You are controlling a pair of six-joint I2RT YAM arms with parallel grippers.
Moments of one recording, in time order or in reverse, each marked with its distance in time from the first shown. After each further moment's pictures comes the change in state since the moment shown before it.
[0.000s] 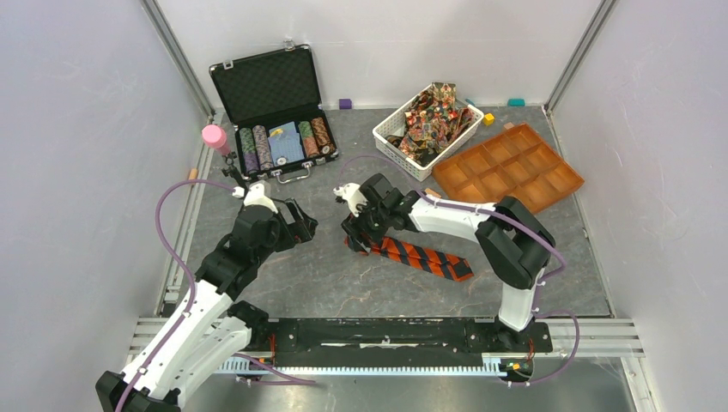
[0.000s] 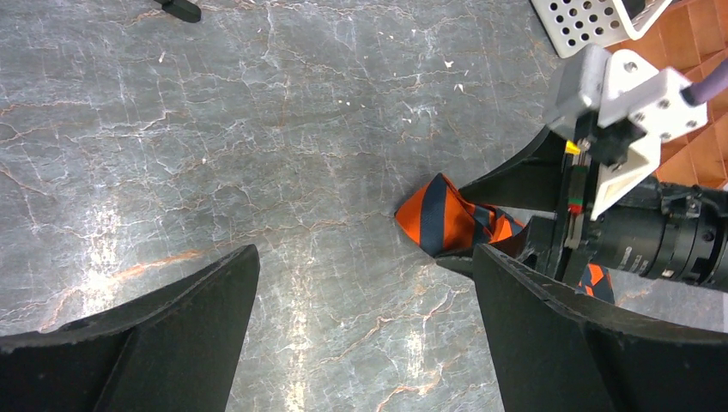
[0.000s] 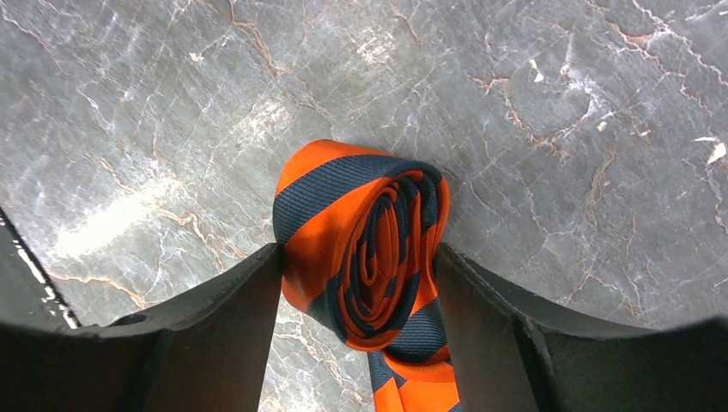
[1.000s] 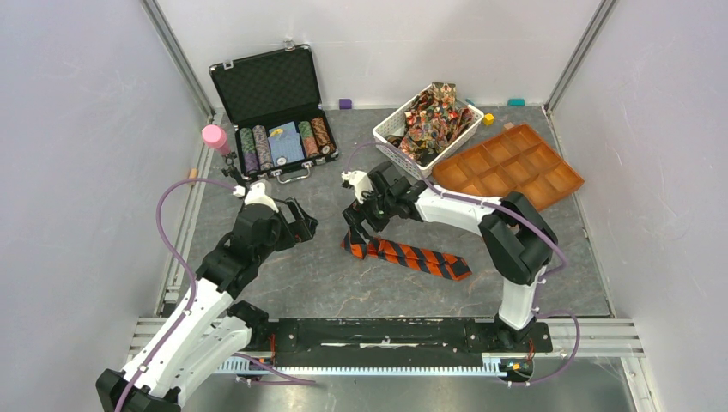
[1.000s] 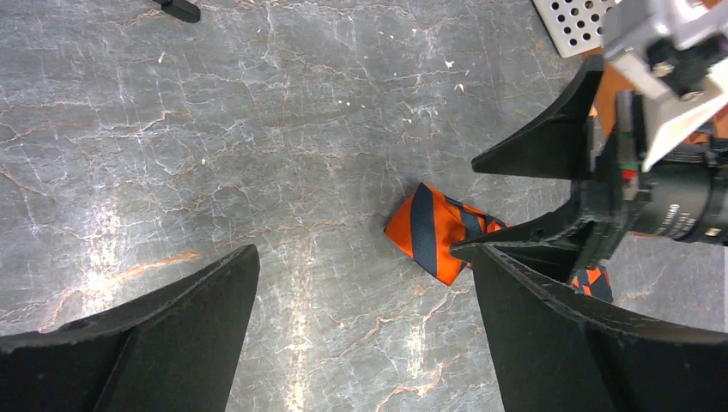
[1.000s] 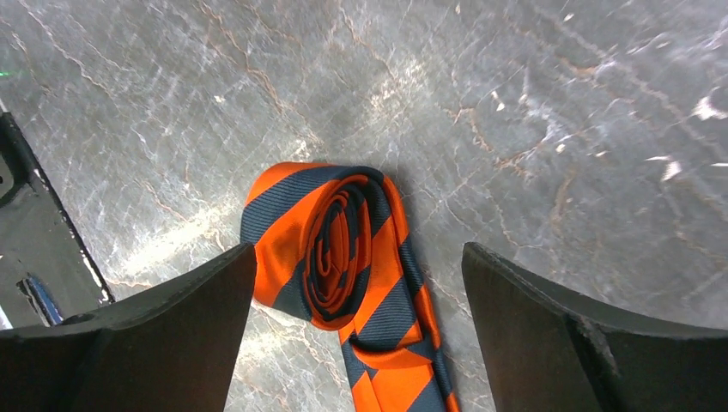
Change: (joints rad) left arm 0.000 0.014 0.007 0.000 0.001 0.000; right arm -0.094 0.021 0.036 0.012 -0.161 0.062
